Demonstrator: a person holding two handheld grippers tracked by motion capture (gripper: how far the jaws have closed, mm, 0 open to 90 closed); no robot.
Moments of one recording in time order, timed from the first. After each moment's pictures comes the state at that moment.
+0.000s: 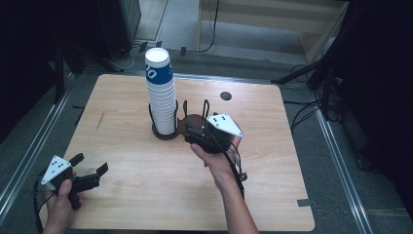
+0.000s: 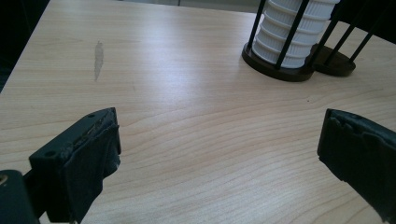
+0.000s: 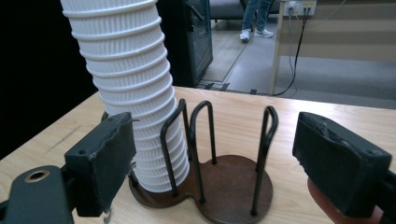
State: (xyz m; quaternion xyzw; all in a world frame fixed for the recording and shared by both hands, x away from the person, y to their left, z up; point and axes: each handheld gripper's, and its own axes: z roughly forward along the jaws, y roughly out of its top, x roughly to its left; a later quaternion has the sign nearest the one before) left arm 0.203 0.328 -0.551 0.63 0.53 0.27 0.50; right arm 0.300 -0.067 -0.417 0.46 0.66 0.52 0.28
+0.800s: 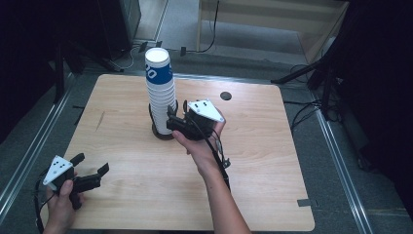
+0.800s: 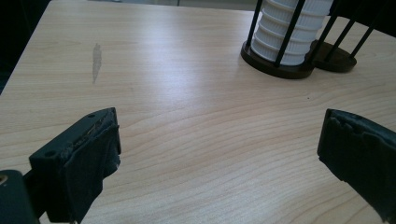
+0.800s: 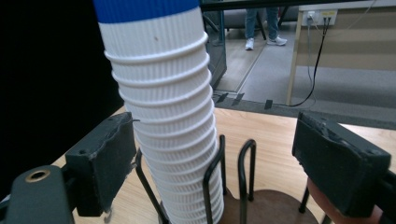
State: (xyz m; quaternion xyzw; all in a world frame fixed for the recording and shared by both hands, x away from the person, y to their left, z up) left arm 0.203 0.325 -0.551 0.64 0.52 0.28 0.49; right arm 0.321 -0.021 -0.400 0.45 0.65 0.55 0.27
